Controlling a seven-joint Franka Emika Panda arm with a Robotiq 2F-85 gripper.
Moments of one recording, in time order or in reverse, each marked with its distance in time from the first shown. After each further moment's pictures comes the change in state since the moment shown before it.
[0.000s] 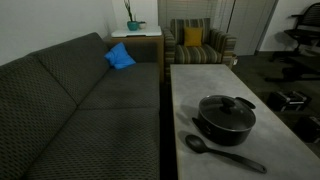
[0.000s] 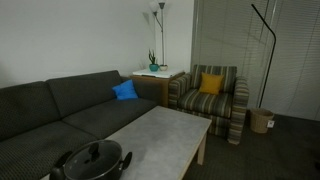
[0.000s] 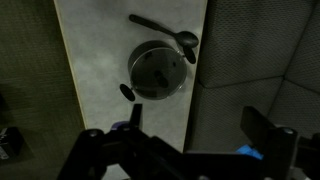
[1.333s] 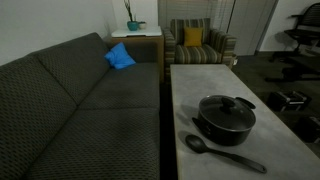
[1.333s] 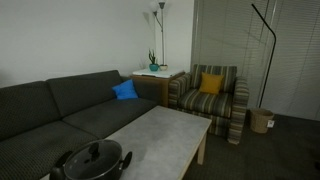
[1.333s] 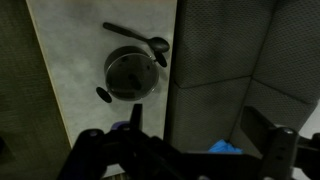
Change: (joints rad) arm 0.066 -0.214 0.069 0.015 0.049 -0.176 0.133
